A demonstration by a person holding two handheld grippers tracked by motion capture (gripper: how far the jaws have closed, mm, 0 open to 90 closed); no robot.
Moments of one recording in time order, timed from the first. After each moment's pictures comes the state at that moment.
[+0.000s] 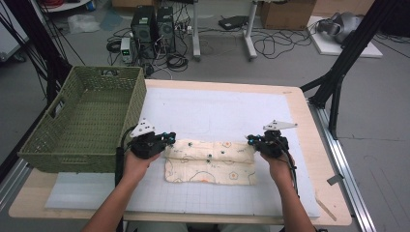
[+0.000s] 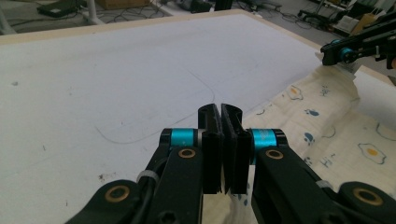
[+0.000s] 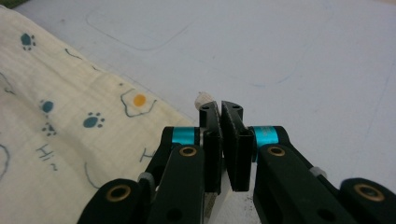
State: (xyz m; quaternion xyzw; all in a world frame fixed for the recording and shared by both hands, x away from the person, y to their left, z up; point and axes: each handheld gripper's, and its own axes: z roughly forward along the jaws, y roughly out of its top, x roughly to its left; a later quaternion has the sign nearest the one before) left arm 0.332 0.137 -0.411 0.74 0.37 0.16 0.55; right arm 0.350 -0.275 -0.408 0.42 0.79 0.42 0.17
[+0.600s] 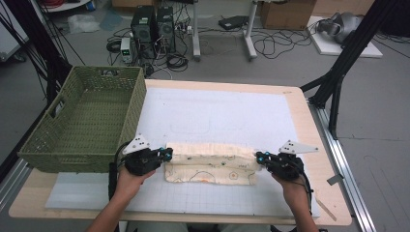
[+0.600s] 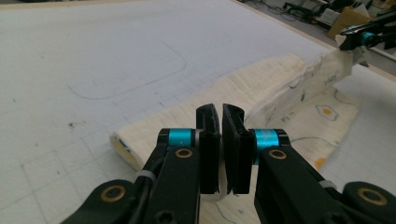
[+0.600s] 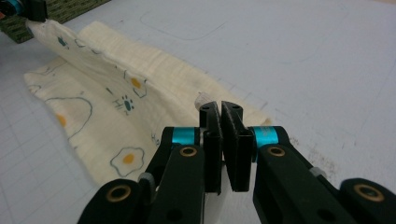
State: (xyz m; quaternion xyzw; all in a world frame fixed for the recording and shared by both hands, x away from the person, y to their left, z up) left arm 0.292 0.147 -0.423 0.75 0.35 0.12 0.55; right arm 0.282 -0.302 -0.412 0.39 0.78 0.47 0.16
